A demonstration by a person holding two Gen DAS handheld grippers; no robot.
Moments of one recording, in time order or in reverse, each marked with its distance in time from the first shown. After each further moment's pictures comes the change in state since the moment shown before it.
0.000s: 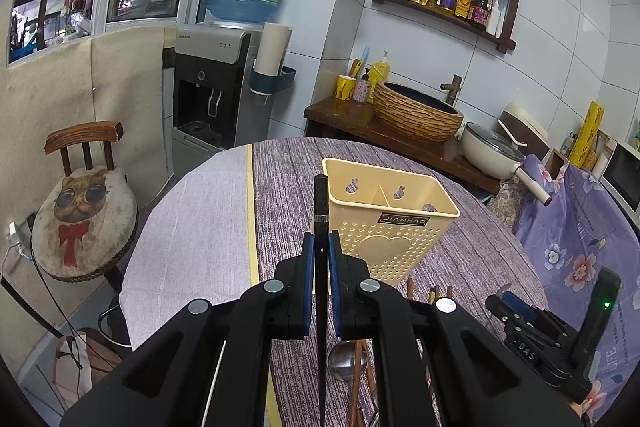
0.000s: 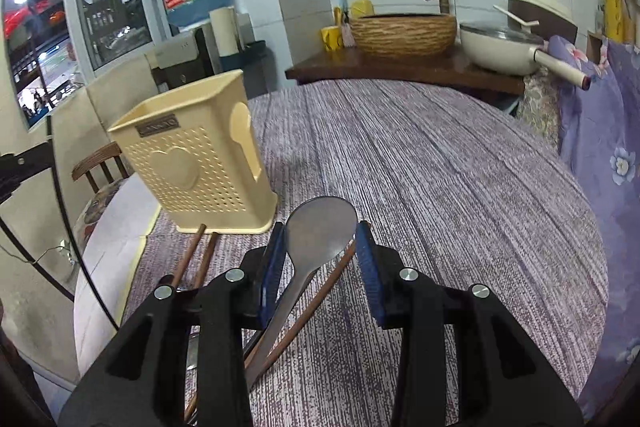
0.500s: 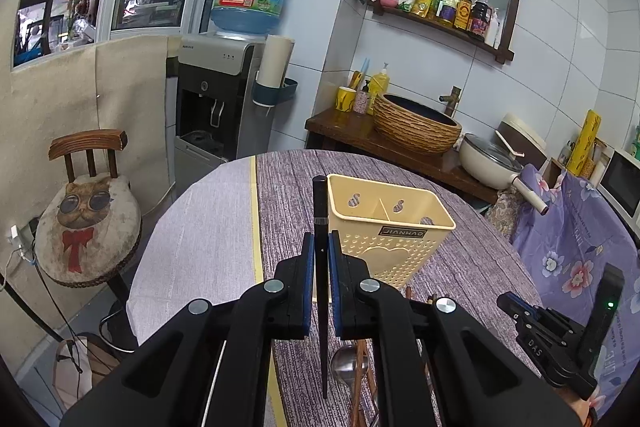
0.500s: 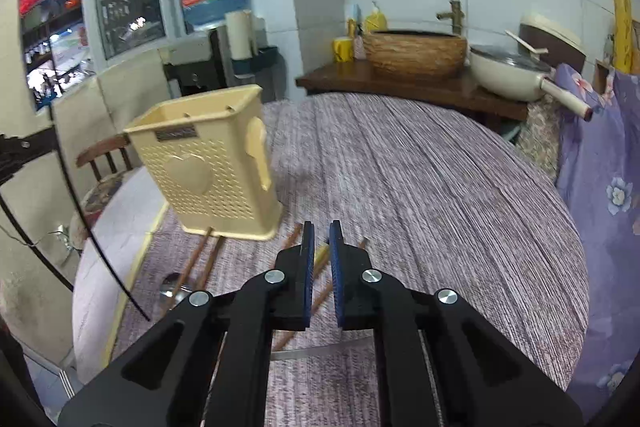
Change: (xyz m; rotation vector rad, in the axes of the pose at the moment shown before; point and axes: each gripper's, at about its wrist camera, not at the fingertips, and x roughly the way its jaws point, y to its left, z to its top) left arm -0.012 0.004 0.005 -0.009 -0.037 -0.001; right arm -0.009 0.001 0.008 -0.051 0.008 -0.015
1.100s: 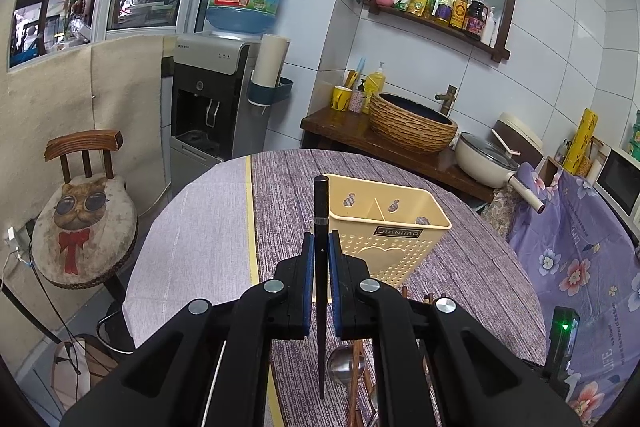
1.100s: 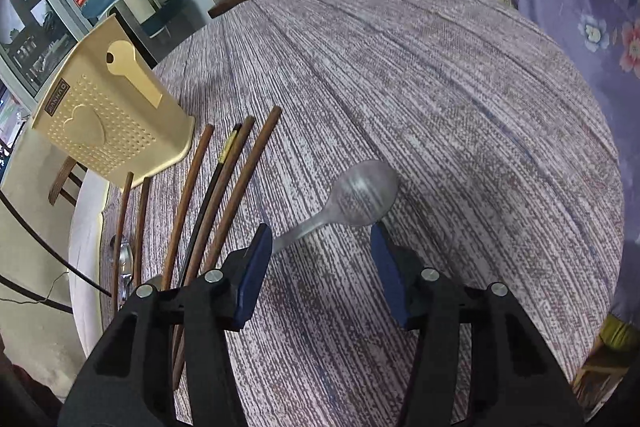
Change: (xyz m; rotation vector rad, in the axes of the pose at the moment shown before) left arm -0.001 -0.004 -0.001 0.008 0.001 -0.011; right arm 0.040 -0.057 -0.065 0.346 0.294 -0.076
